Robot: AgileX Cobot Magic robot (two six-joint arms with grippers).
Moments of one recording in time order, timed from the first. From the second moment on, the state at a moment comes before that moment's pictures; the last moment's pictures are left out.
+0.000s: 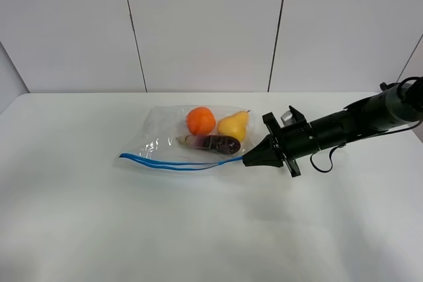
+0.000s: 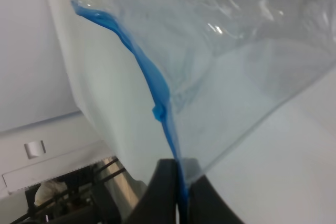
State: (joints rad) left arm -0.02 0.20 -0.66 -0.10 0.97 0.01; right arm 0.04 2.11 -1.08 1.31 1.09 -0.79
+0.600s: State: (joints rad) left arm -0.06 1.08 -0.81 -1.01 0.72 1.14; right arm 0.04 2.10 -1.18 1.31 1.15 -0.75
